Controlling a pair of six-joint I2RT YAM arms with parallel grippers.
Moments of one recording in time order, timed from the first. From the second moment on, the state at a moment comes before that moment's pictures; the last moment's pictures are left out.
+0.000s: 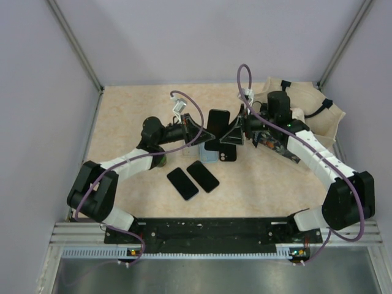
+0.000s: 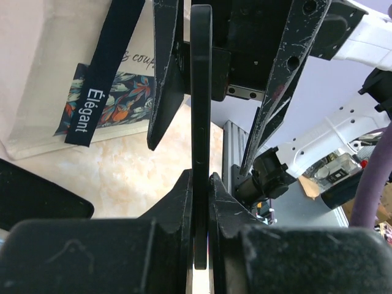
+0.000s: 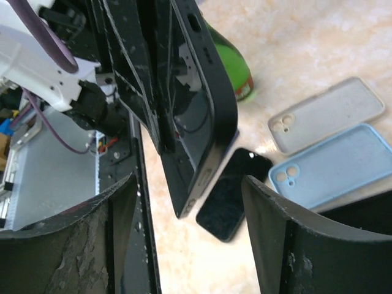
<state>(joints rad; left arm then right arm) -0.46 1.51 0.79 0.94 0.92 -0.79 0.34 1.39 1.12 -0.20 -1.05 0.07</state>
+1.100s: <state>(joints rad) -0.47 1.43 0.76 0.76 0.95 -0.53 0.30 1.41 1.07 -0.25 -1.13 0.02</state>
